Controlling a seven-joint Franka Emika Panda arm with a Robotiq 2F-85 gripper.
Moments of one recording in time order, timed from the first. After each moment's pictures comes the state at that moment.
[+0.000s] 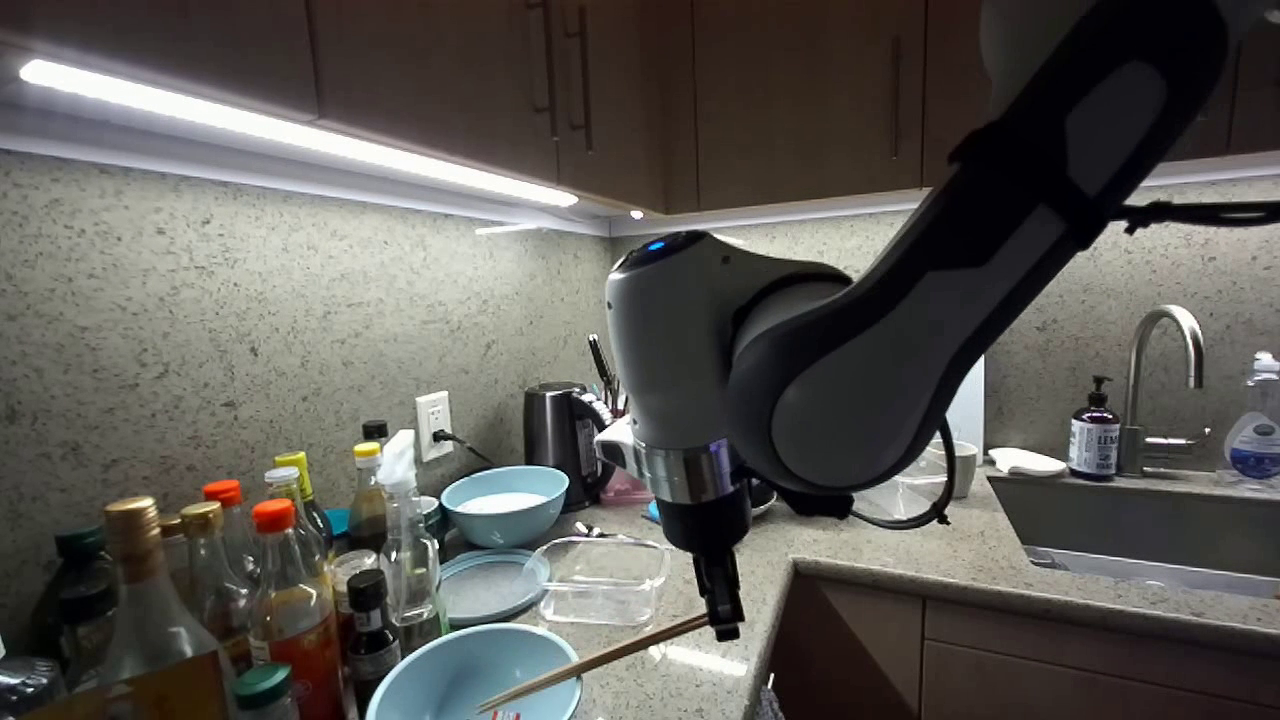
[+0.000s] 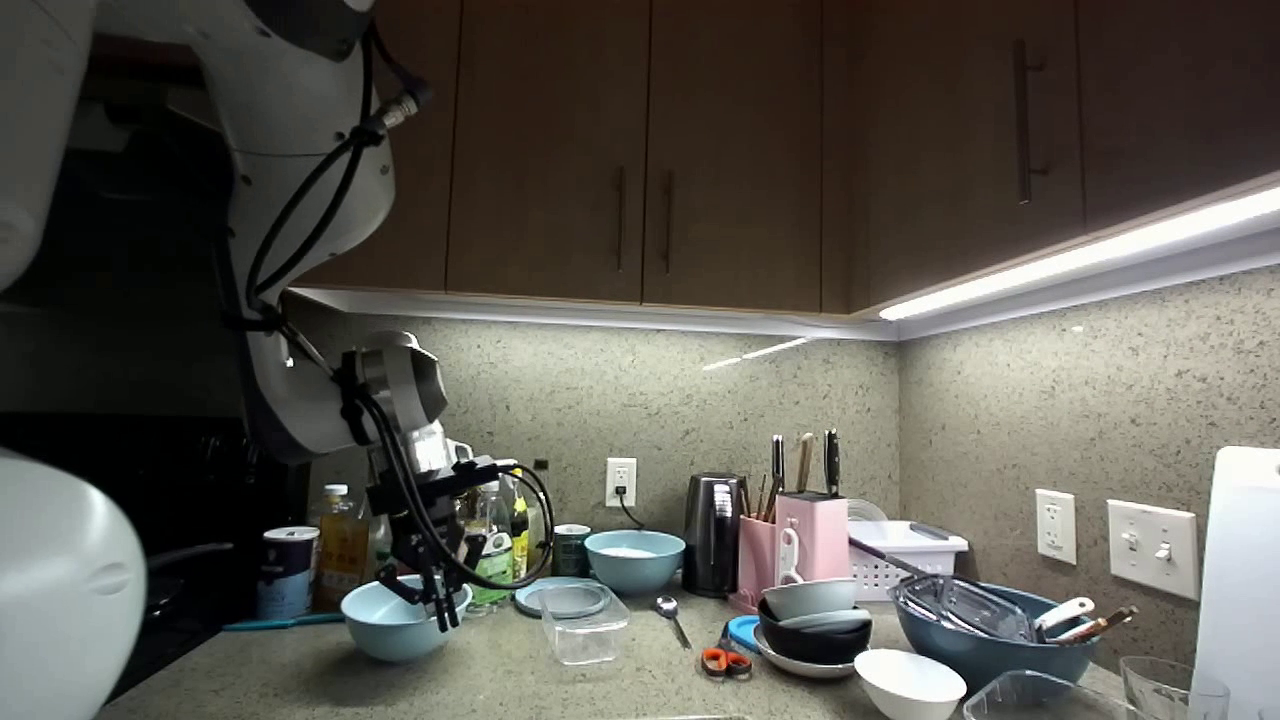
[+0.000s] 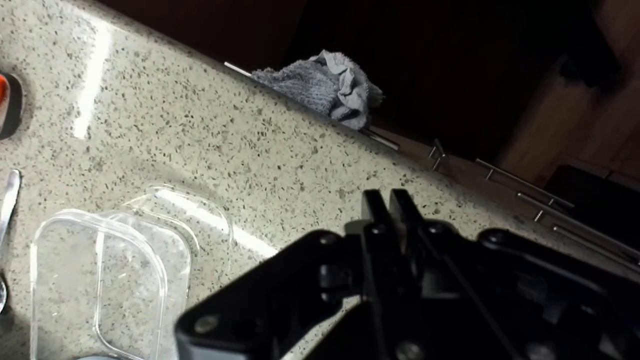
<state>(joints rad) 0.22 0.09 0.20 -2.32 -0.47 2.36 -0.17</state>
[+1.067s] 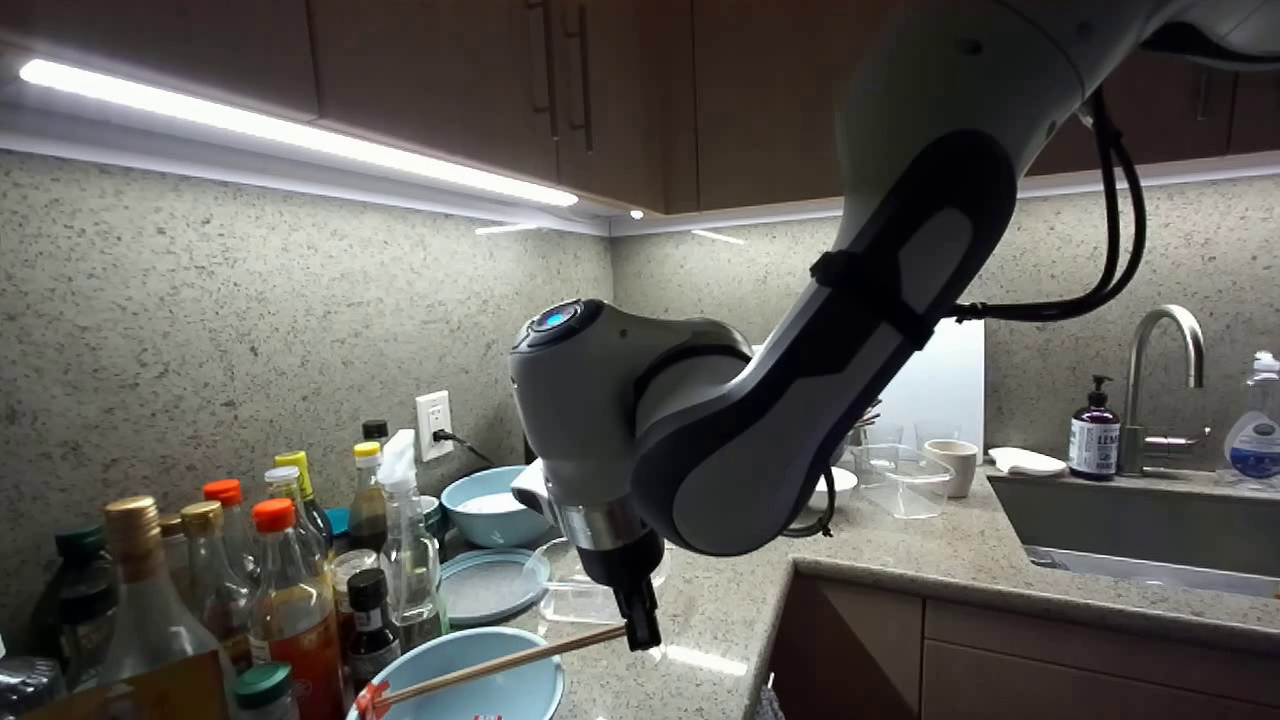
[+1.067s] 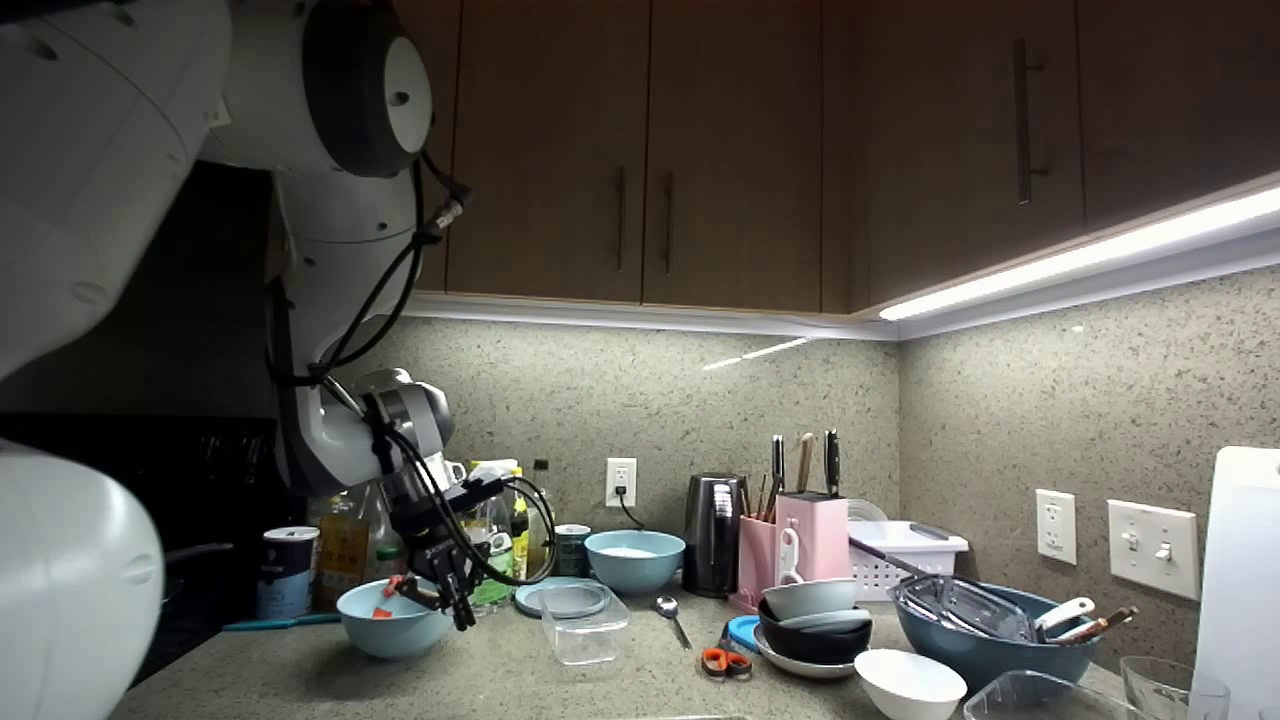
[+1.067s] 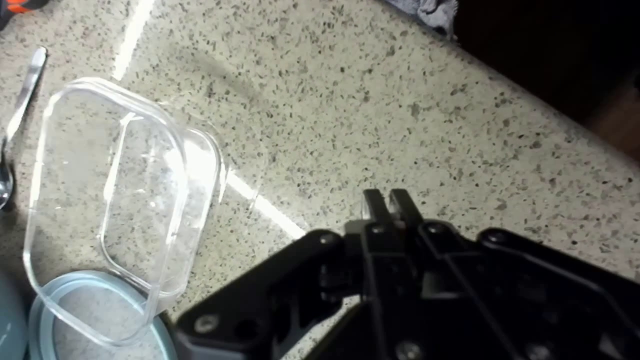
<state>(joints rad) 0.29 0.34 0.16 -2.07 -0.67 2.36 -0.13</state>
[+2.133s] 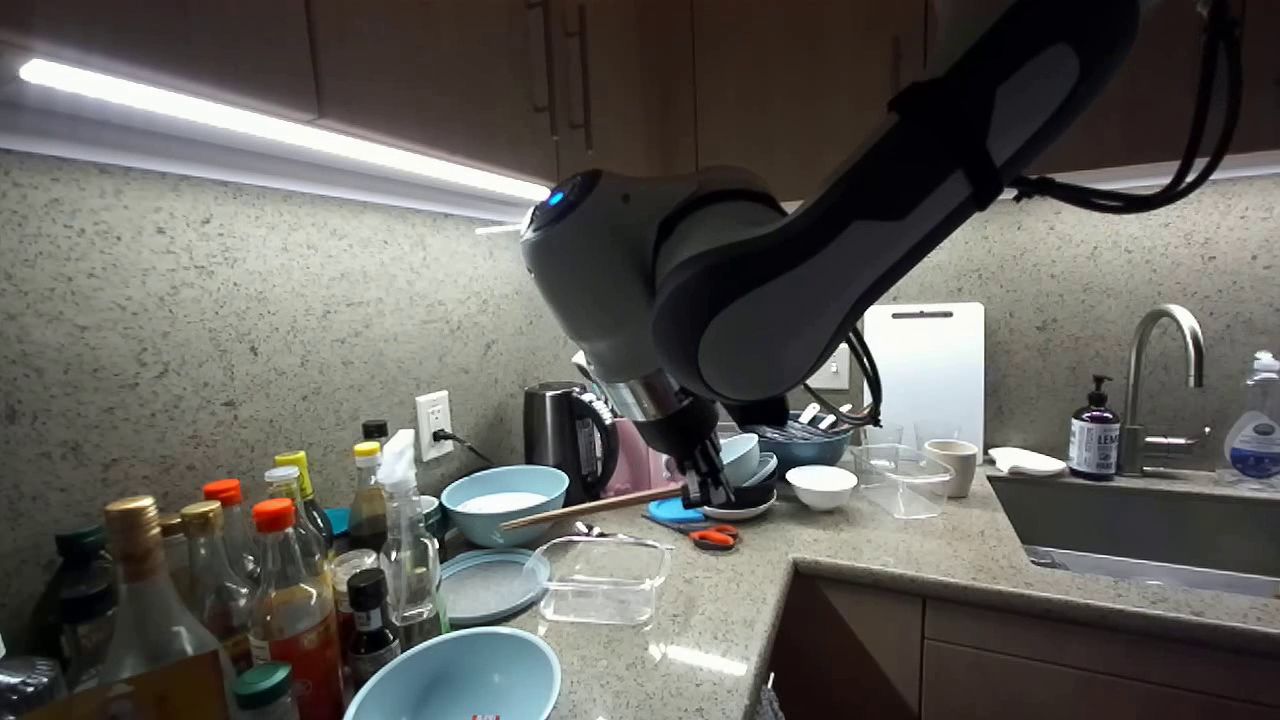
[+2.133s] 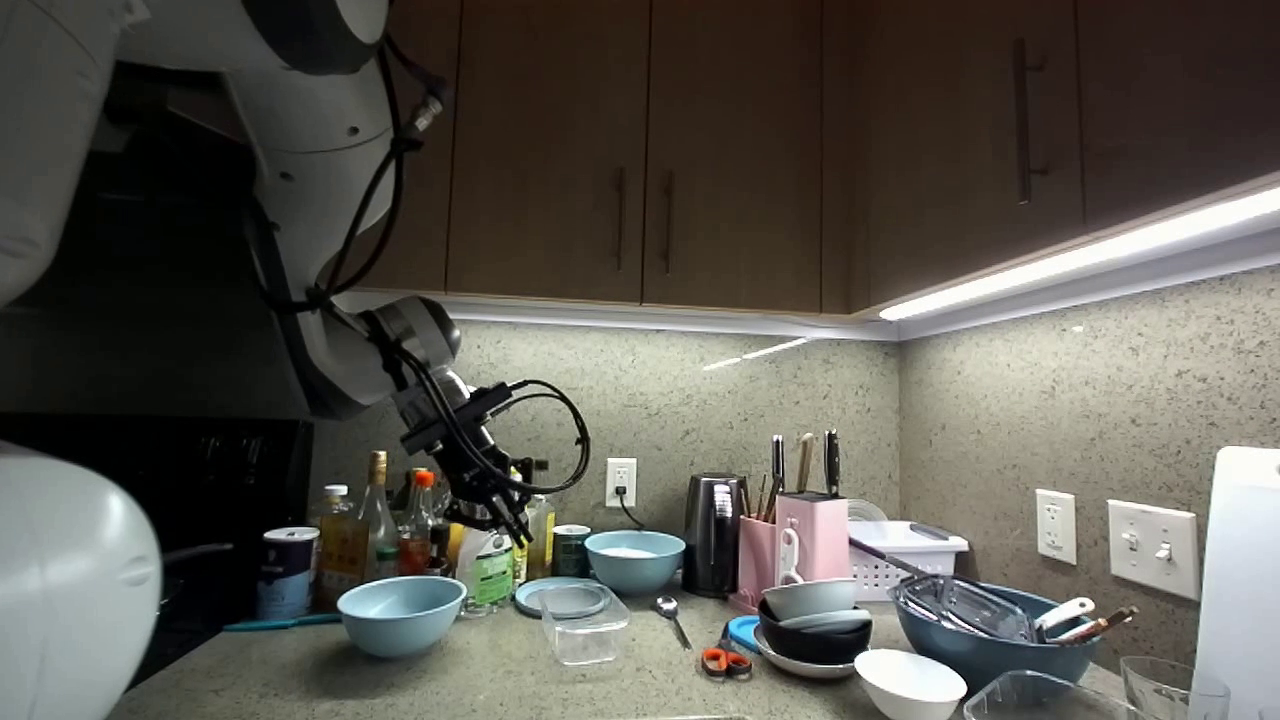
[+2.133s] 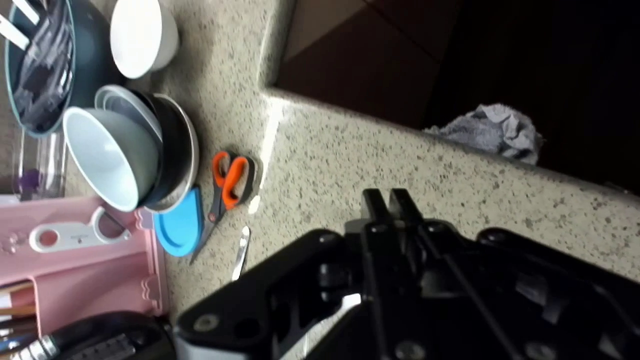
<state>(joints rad) 0.28 0.13 0.15 -2.08 -0.75 1.99 0.11</state>
